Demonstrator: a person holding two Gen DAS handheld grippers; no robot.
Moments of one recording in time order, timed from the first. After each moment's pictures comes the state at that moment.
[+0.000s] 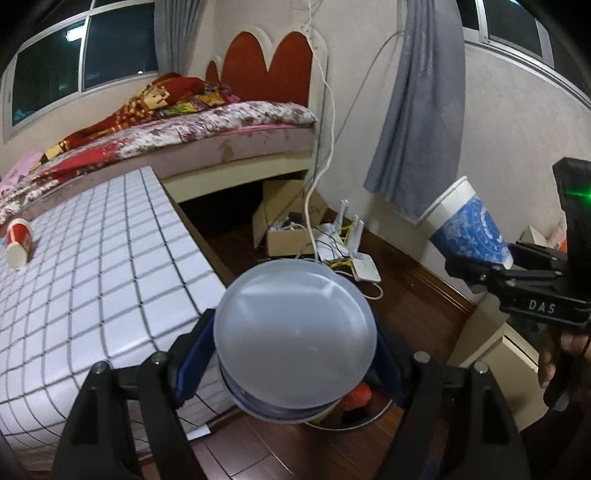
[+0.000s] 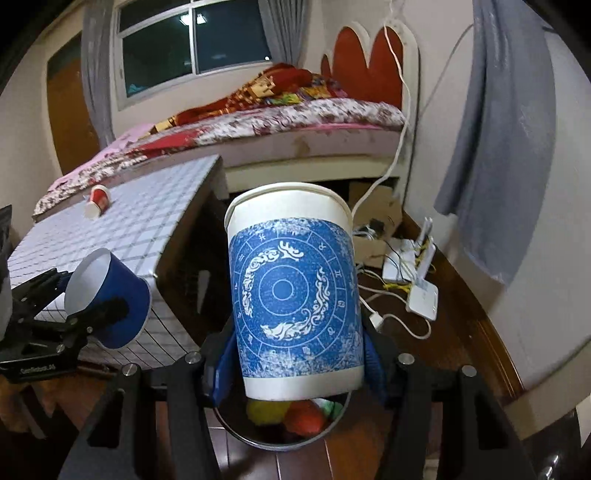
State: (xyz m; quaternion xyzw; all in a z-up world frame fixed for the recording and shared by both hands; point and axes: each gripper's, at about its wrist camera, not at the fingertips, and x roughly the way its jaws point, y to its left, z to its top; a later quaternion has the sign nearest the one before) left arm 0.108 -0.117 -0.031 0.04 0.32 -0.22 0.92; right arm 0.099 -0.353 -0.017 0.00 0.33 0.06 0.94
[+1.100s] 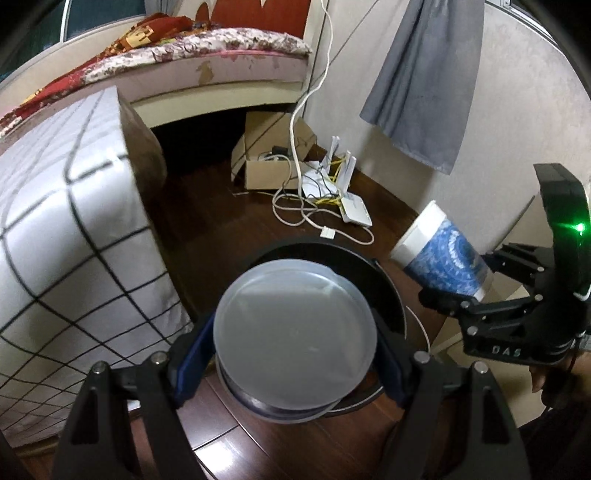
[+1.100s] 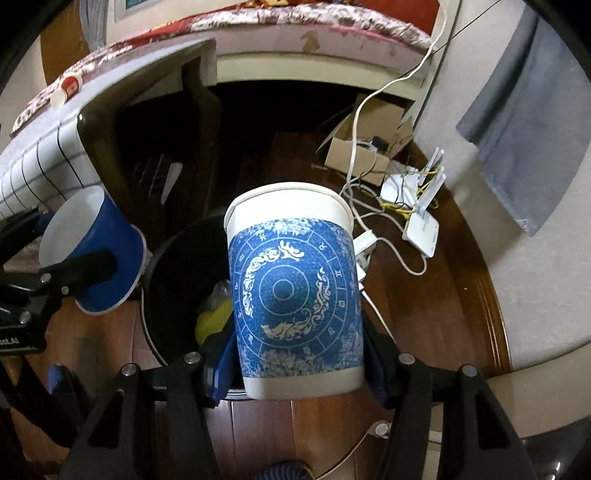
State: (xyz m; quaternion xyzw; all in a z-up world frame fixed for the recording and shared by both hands) left arm 0.137 -0.154 -0.126 0.03 0.42 -0.24 0.87; right arm 0.132 -0.350 -0.137 -0.09 0.48 0.07 0.87
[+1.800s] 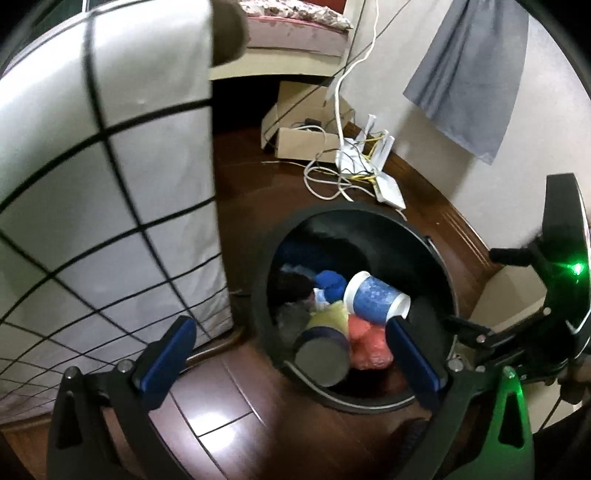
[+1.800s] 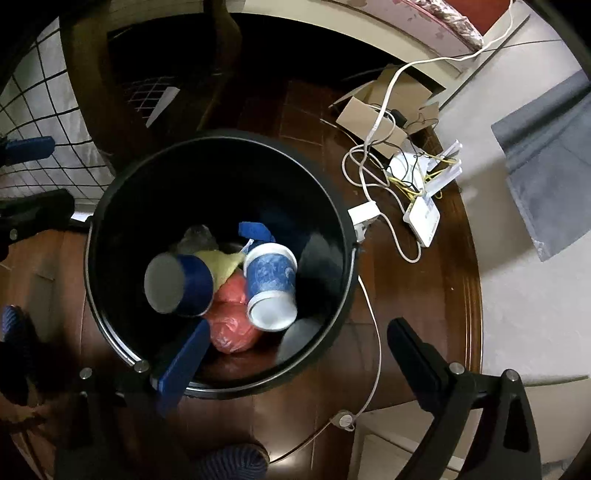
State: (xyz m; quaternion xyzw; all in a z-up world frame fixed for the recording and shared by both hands) left arm 0.153 -0.134 -0.173 0.02 0.46 -0.19 0.87; right arm 0.153 -0.326 -0.188 -0.20 0.54 0.05 0.82
